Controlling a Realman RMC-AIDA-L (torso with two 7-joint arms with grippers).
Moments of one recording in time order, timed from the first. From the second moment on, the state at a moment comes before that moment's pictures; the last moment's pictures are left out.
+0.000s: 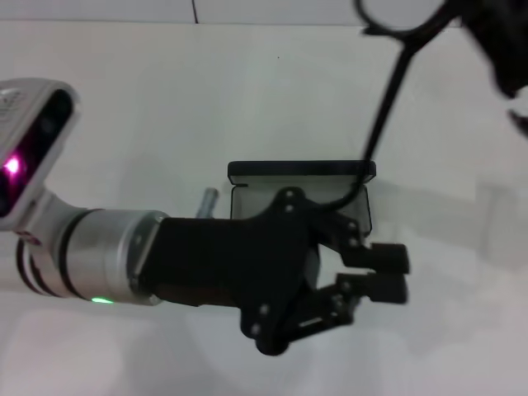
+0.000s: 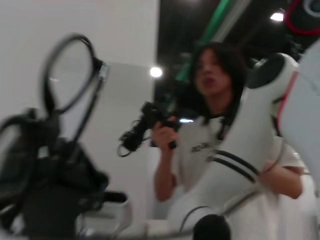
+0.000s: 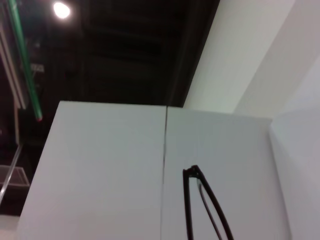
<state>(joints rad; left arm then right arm) -0.53 -2.10 1.52 0.45 1.08 1.97 -0.97 0.61 2.03 -1.42 -0.43 -0.67 -1.90 0.91</state>
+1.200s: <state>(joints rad) -0.47 -2.10 1.58 0.40 0.78 1.96 -0.90 0.64 2.03 -1.76 -0.45 -0.62 -1.62 0.78</state>
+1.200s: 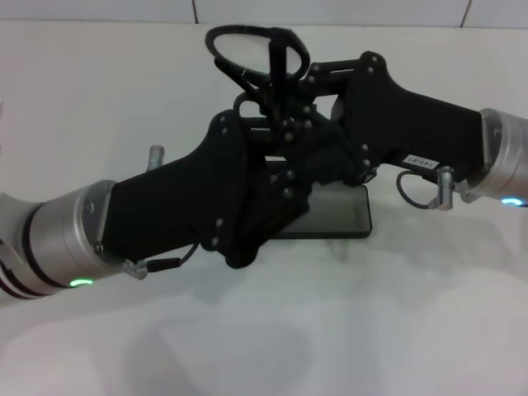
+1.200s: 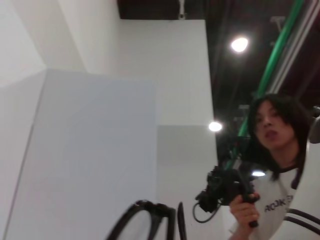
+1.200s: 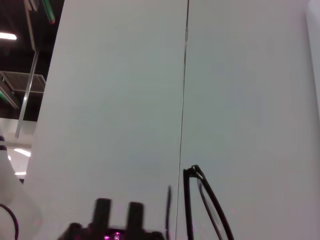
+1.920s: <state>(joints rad) -0.47 -2.09 1.58 0.37 0.77 1.93 -0.90 0.65 2.03 -1.78 -0.45 -0.63 -1.58 0.78</state>
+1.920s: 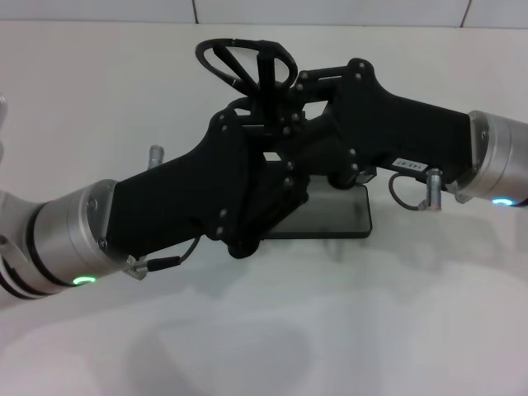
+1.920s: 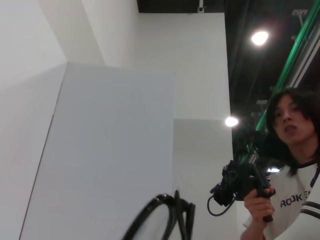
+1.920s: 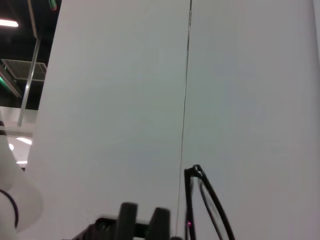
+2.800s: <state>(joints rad) -0.46 -2.09 1.58 0.37 0.78 1.93 -0.89 0.65 2.03 -1.80 -0.45 -0.61 -1.58 0.77</state>
